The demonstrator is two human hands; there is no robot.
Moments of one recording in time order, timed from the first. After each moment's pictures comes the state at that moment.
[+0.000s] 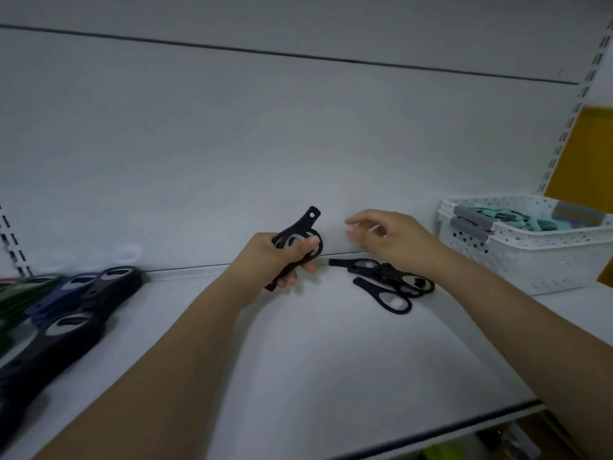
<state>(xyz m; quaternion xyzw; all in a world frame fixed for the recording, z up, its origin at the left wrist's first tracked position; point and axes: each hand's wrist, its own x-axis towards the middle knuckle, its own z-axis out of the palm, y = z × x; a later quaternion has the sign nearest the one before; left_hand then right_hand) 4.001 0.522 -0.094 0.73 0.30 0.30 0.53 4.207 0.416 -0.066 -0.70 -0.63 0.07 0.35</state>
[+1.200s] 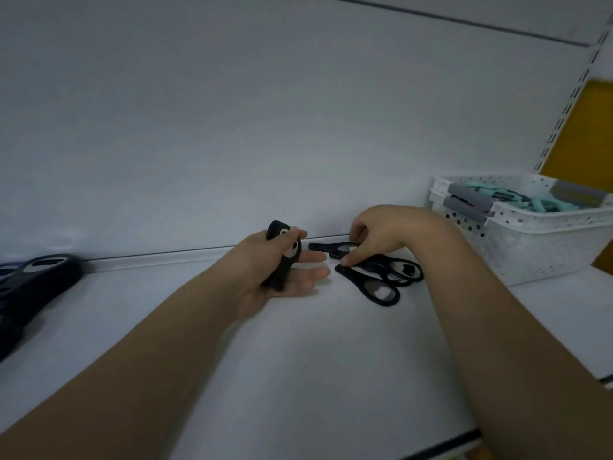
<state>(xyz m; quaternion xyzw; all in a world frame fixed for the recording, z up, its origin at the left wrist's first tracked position) 4.033 0.497 -0.100 0.53 0.33 0.26 0.74 4.231 0.448 -0.059 -0.84 -0.54 0.09 -0.04</state>
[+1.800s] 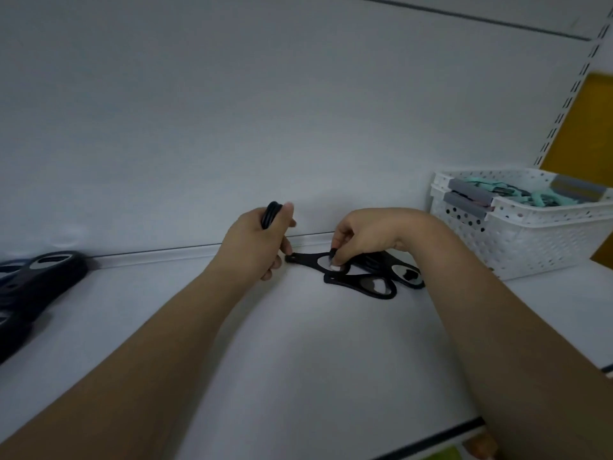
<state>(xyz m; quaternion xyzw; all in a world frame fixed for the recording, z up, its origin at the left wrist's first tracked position) 4.027 0.509 -0.100 0.70 0.37 0.35 0.50 4.222 0.456 -0.073 -0.78 -0.59 0.21 0.08</state>
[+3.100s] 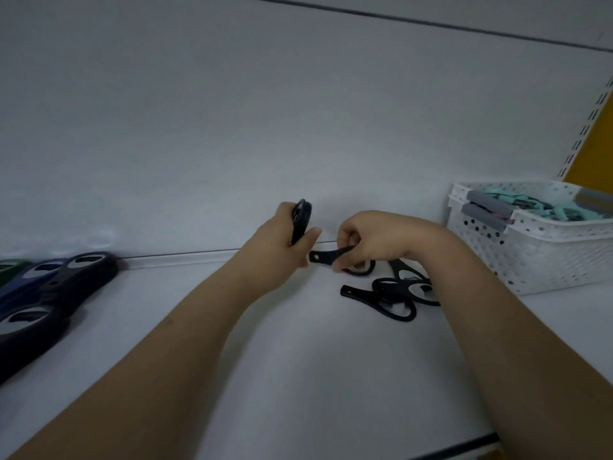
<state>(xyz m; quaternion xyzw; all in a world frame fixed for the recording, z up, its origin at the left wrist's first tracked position) 4.021 0.511 -0.097 0.82 0.32 0.31 0.36 4.201 0.449 -0.061 -0.75 -0.63 0.18 0.11</state>
